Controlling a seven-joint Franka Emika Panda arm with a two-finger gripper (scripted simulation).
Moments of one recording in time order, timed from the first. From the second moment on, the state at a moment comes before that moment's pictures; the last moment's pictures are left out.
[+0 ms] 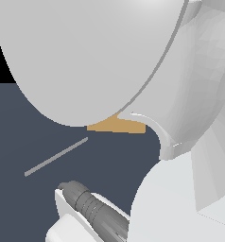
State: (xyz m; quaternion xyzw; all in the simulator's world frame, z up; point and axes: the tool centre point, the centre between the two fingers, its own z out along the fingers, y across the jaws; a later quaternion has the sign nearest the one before) arm 0.044 -0.299 0.016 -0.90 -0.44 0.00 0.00
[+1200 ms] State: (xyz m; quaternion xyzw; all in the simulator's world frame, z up) arm 0.041 -0.112 0.102 -0.81 -0.59 0.00 0.00
